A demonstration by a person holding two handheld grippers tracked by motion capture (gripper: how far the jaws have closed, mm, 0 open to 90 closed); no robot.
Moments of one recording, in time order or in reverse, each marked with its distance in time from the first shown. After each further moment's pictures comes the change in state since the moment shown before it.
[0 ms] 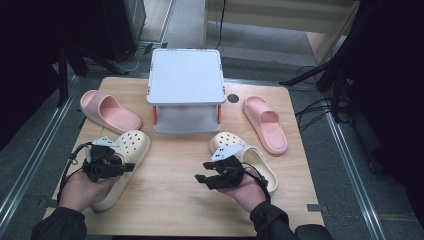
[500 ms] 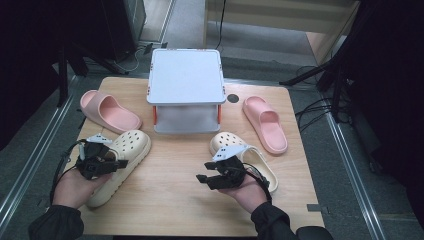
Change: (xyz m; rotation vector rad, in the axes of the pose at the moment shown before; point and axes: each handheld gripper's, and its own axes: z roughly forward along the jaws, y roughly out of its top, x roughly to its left) left arm 0.006 0.003 -0.016 0.003 0.054 -0.022; right arm -0.001 -0.003 -0.002 -0.001 -0.005 0.013
